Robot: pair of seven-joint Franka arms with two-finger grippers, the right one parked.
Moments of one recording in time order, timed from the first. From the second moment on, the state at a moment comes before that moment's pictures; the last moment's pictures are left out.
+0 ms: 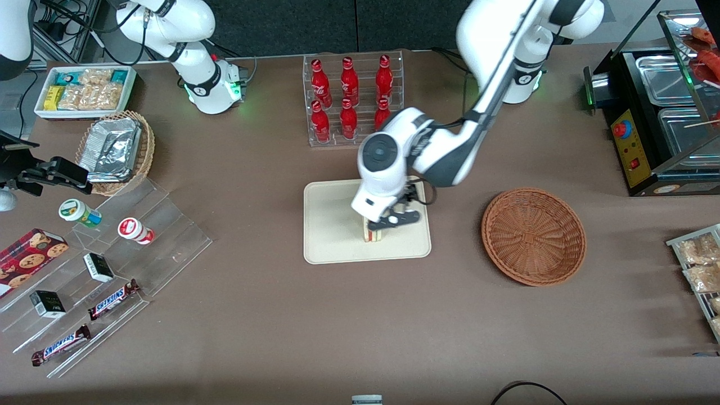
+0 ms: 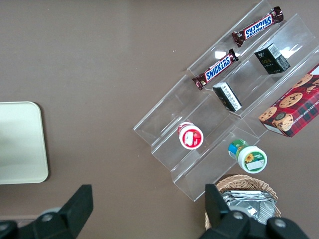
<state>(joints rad) -0.65 0.56 -0.06 -1.50 0.04 1.94 -0.92</state>
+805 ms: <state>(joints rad) -0.26 0.42 -0.05 -1.52 0.02 1.79 -0.64</state>
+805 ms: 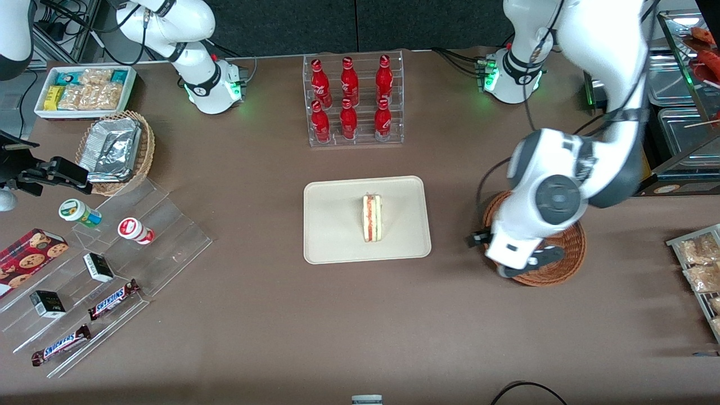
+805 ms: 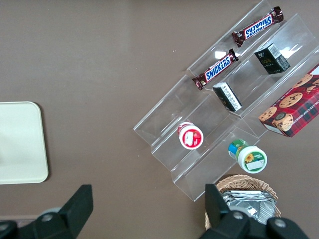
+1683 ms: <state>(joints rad) 0.08 0.15 -0.20 -1.58 0.02 1.45 -0.19</state>
